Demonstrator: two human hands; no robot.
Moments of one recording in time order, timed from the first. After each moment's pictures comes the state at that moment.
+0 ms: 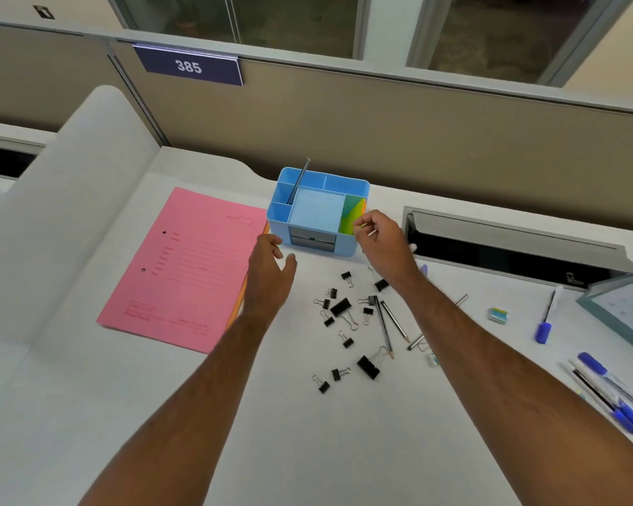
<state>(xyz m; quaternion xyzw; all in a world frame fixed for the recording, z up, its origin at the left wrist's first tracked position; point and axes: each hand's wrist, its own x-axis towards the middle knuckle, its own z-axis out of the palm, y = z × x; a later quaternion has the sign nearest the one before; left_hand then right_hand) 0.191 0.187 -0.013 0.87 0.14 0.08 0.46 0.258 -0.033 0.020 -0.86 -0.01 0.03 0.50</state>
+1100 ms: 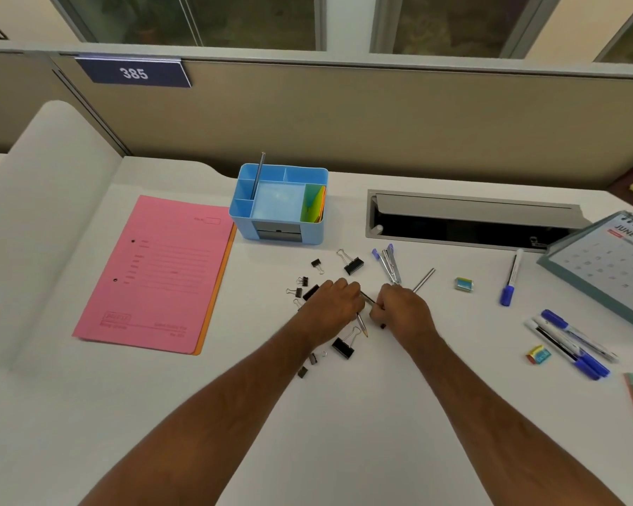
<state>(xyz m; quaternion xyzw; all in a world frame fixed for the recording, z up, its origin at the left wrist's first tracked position) 0.154 0.058 -0.057 0.91 -0.40 -0.02 0.04 0.137 -0.128 -0.040 -0.97 0.02 0.16 0.16</state>
